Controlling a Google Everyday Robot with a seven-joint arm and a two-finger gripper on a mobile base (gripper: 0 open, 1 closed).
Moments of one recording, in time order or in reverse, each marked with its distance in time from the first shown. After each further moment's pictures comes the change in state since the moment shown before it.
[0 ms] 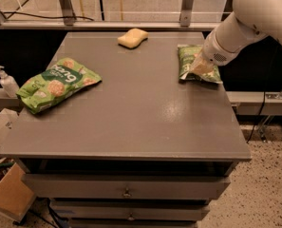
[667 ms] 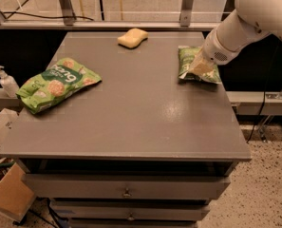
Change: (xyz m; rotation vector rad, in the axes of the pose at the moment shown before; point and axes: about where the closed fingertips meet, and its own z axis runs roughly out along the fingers) arm -0.005 0.003 -0.006 -0.012 -0.019 0.002
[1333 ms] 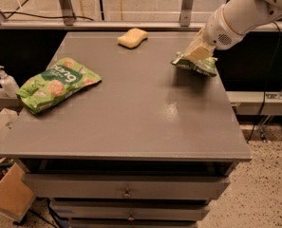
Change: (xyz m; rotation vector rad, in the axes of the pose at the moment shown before) arm -0.046 0.001 -0.045 -0.031 -0.149 -0.009
